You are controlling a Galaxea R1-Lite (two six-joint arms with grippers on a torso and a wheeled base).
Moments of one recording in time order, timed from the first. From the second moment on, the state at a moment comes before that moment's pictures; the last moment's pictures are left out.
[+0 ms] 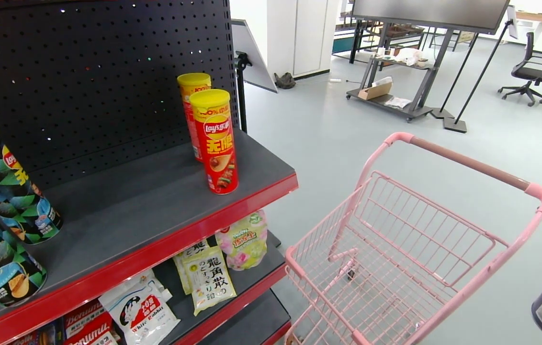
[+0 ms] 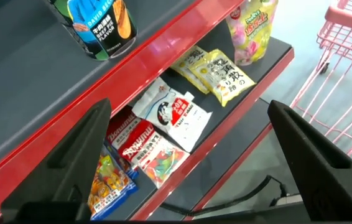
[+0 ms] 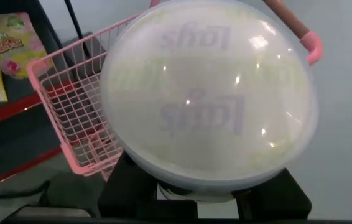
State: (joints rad) left arm -0.21 0.10 -0.23 0.41 0.14 0.18; right arm 0.11 0.76 -0.68 0.27 -0.16 -0.16
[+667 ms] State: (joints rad) left arm -0.21 0.10 -0.17 0.30 0.13 0.18; right arm 0.09 0.62 -0.60 0.27 -0.16 -0.17
